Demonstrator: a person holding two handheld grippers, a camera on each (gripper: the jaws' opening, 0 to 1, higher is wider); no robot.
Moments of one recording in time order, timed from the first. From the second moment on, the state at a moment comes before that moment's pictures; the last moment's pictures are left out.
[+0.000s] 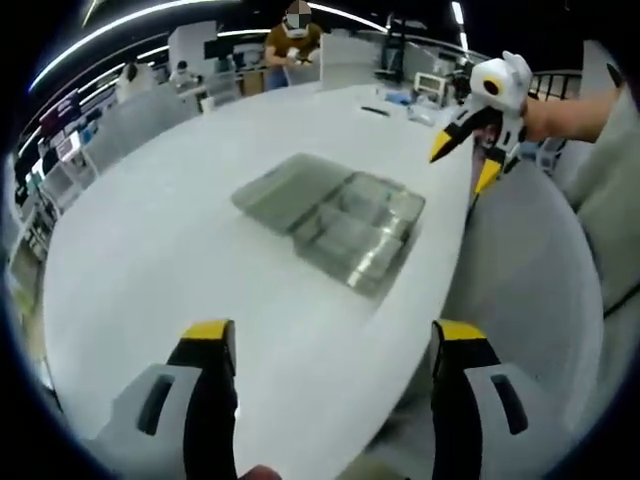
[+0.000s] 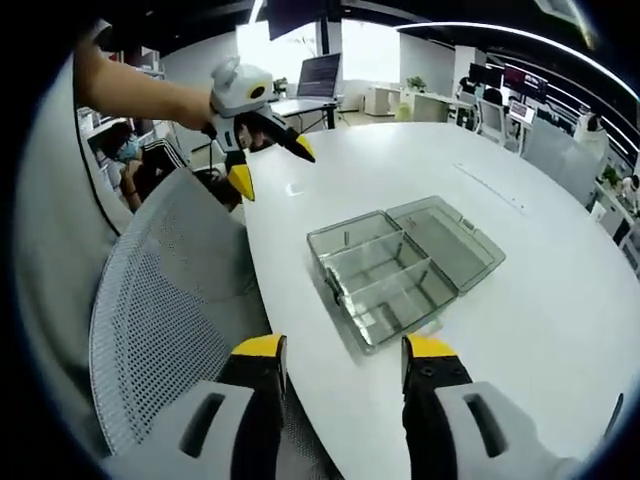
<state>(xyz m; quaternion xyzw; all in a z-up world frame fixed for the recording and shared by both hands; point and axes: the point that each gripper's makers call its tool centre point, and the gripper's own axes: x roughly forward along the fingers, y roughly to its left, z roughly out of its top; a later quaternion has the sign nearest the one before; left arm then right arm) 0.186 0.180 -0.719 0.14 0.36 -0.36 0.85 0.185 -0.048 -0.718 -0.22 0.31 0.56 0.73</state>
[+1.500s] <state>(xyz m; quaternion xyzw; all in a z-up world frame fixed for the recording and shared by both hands) 0.187 0.278 -0.768 0.24 0.42 -0.37 0.80 0.175 -0.046 -0.708 -0.20 0.31 0.56 0.74</state>
